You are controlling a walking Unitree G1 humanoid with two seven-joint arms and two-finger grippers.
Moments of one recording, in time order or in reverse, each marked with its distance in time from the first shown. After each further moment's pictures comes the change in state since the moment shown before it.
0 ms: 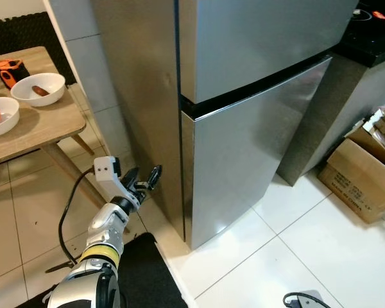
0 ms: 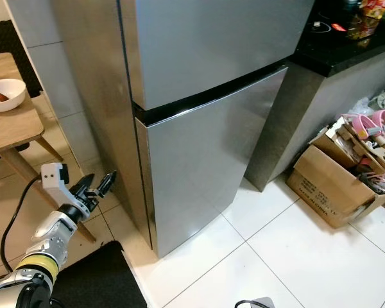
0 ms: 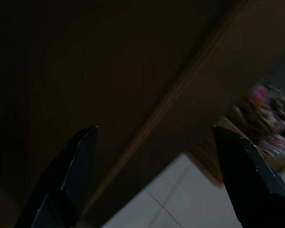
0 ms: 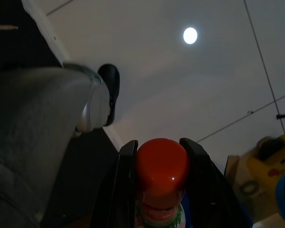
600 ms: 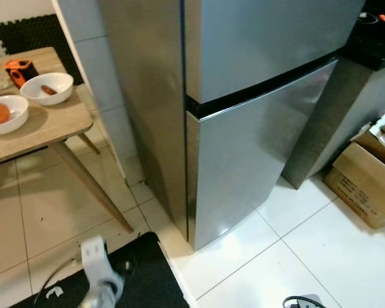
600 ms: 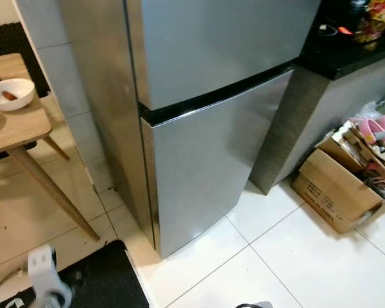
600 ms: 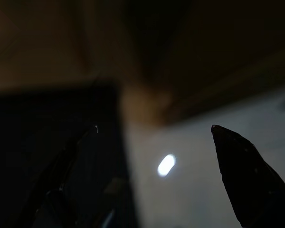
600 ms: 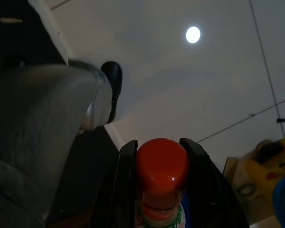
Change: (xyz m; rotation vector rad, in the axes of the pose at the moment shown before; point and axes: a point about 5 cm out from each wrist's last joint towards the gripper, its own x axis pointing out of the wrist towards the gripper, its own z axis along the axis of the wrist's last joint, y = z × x) left arm -0.095 0.037 -0.087 -0.129 0.250 0.644; right arm 0.001 0.001 0.005 -0.003 0.001 0.007
